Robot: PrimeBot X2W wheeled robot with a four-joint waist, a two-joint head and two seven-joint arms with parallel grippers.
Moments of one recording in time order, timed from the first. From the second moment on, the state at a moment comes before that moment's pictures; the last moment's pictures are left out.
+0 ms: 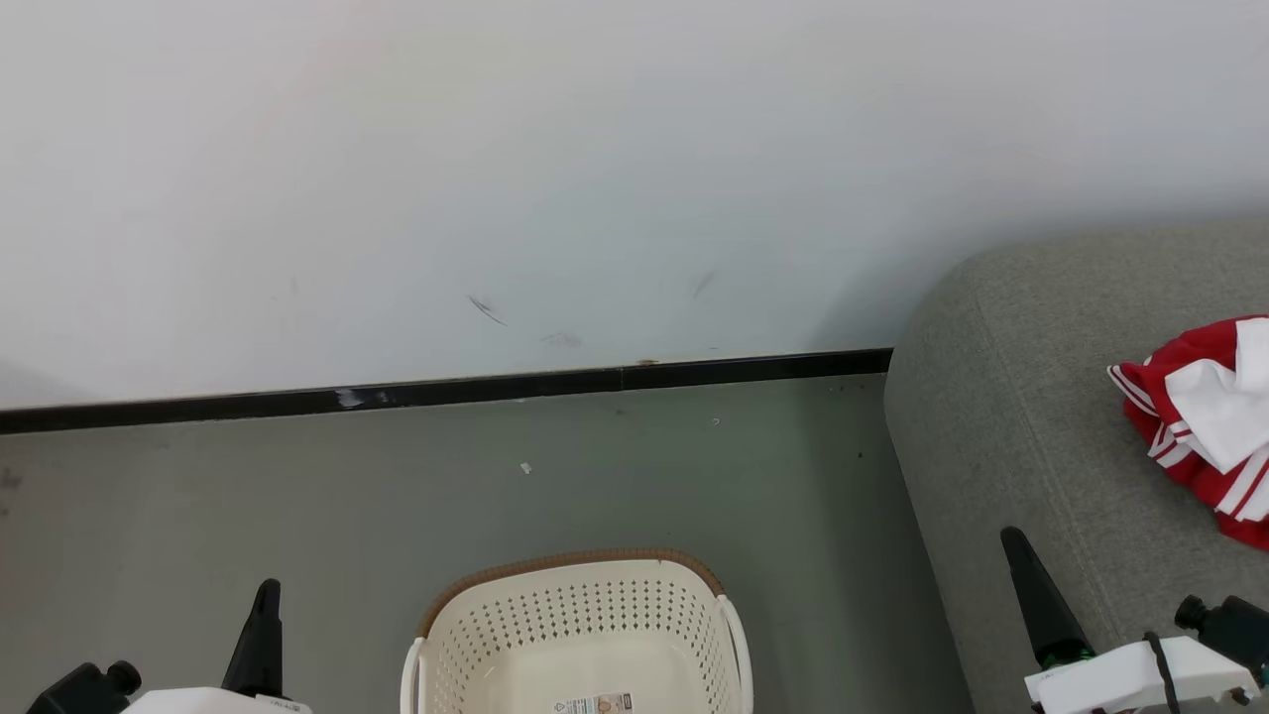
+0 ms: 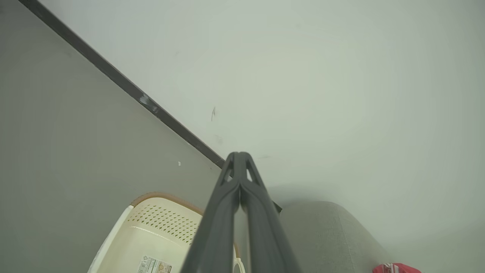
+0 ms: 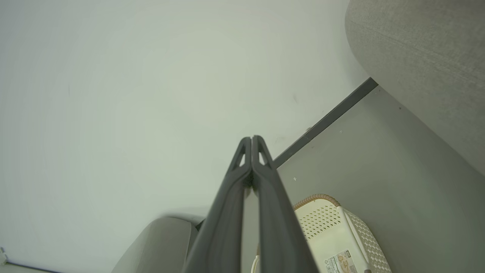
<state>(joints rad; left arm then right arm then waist) 0.00 0.07 0.02 0.24 -1.05 -0.06 -0.06 0.06 -0.08 0.05 0.11 0.98 0.12 -0.13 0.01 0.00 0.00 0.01</state>
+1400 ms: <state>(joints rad) -0.05 0.04 0.07 0.24 -1.50 -0.09 0.08 -0.03 -0.12 0.01 0.23 1.59 0.12 -0.03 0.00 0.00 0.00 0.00</state>
